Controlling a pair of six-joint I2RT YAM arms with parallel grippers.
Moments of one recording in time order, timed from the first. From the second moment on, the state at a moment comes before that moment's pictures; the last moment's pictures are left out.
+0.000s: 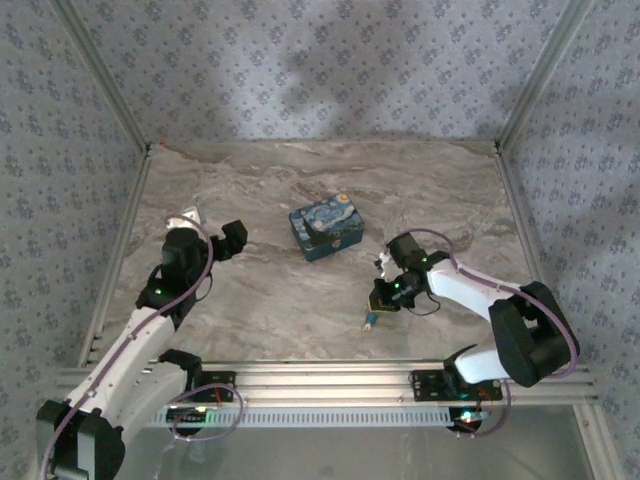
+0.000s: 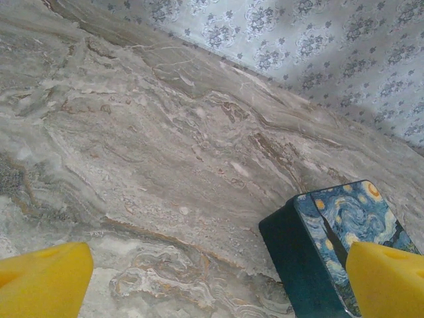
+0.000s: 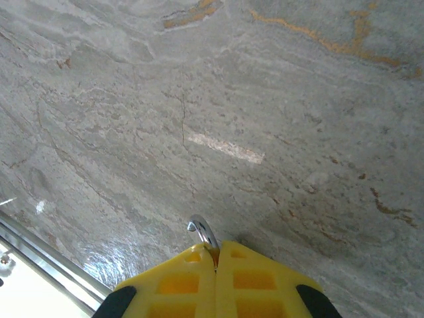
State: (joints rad) left arm -0.30 0.82 0.54 -0.11 -0.09 -0.55; right arm 0.48 1.38 0.66 -0.59 -0.47 0.41
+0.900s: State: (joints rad) left arm -0.30 0.76 0.60 -0.15 -0.22 -0.40; right arm 0.36 0.91 0.64 -0.39 -0.15 0.31
